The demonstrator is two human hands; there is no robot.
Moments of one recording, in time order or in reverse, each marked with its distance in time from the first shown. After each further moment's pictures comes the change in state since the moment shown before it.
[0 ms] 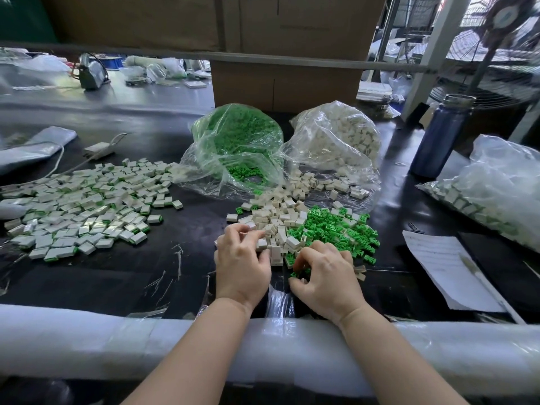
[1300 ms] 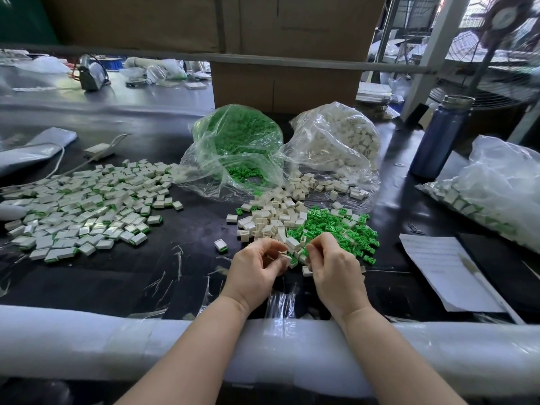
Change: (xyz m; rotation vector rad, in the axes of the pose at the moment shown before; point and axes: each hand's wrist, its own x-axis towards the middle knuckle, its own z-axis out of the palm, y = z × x) left_hand -0.002 0.003 -0.001 -0.541 -0.306 -0.008; right_hand 0.000 0.001 -0.004 0.286 0.275 0.057
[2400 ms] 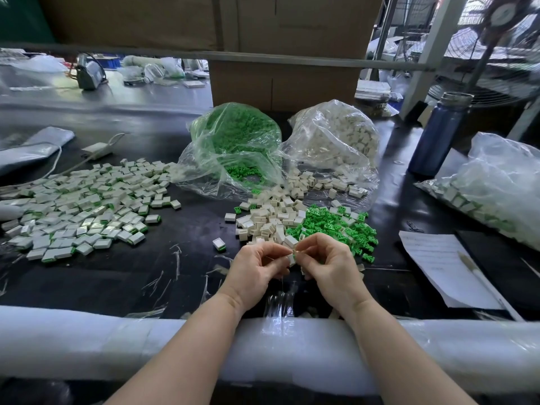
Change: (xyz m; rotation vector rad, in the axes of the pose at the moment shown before) left_hand 0.001 0.004 0.000 -0.268 -0.128 -0.066; right_hand 0.004 -0.002 -0.005 0.594 -0.185 0.227
